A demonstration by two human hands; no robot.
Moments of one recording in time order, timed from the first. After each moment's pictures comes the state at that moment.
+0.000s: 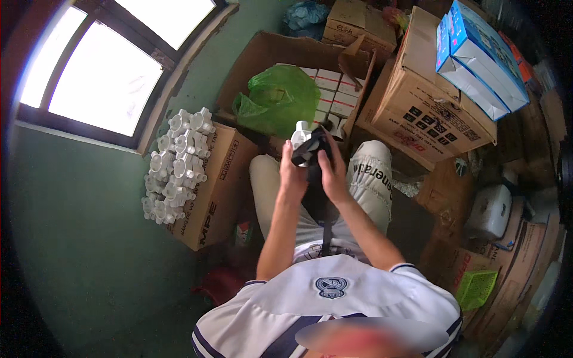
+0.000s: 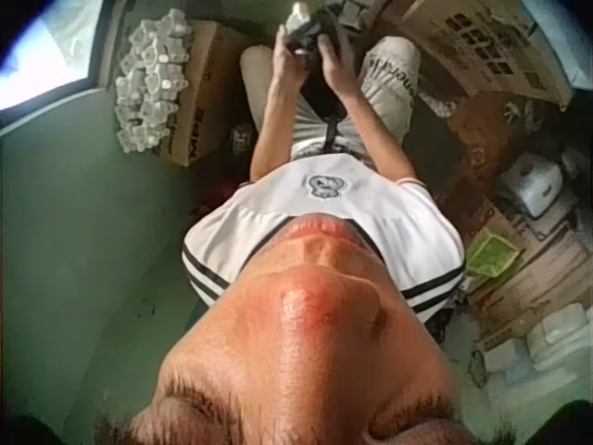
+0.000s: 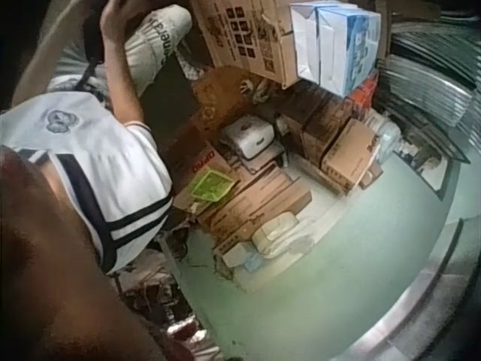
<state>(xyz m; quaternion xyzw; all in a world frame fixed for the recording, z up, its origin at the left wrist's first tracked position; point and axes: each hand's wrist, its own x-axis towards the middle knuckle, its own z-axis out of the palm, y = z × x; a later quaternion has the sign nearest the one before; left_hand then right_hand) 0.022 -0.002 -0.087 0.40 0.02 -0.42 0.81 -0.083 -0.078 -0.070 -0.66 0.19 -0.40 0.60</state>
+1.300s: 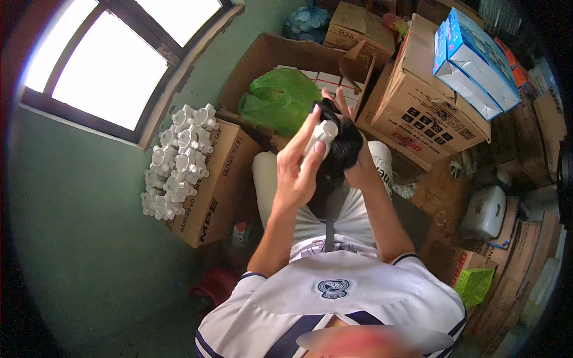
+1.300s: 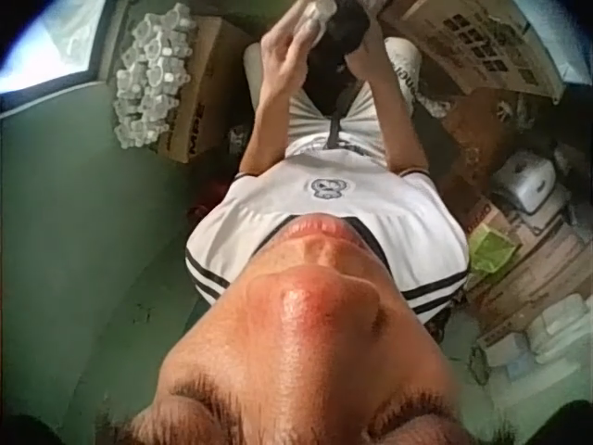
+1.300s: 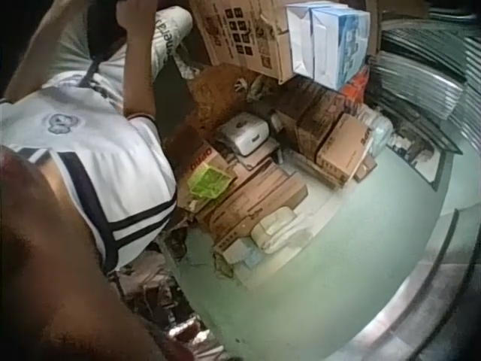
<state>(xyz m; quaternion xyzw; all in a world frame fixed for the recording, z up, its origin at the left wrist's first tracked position) -0.014 0.026 0.090 0.61 -0.41 -0.17 0.65 -0.100 -0.117 0.064 -0.76 0.02 -0.37 0.53</state>
